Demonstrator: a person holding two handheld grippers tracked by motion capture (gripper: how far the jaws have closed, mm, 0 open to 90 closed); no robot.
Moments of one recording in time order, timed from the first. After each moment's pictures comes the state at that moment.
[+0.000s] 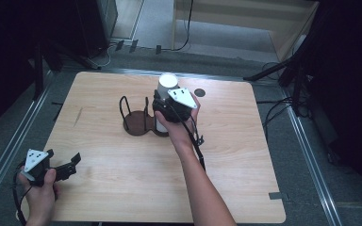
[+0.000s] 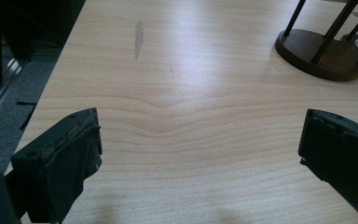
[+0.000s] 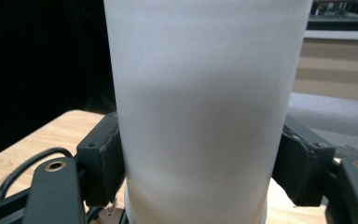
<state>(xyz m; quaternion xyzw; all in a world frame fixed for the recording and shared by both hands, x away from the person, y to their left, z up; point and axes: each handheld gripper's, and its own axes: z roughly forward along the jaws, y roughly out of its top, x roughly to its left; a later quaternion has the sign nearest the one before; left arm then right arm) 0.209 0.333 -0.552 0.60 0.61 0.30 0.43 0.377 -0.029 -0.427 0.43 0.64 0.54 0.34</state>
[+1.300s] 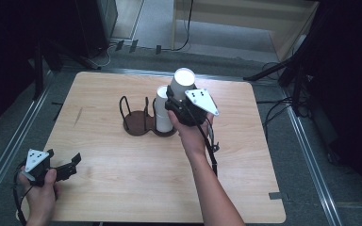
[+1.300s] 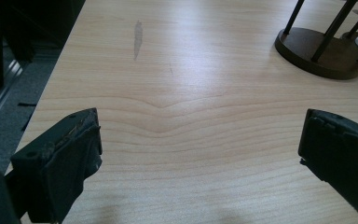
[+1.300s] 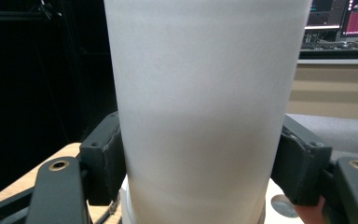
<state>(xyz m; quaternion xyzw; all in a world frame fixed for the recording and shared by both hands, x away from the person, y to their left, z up) 0.209 0.331 -0.552 0.60 0.60 0.31 0.43 0.341 -0.067 -0.387 0.44 0.59 0.57 0.36</state>
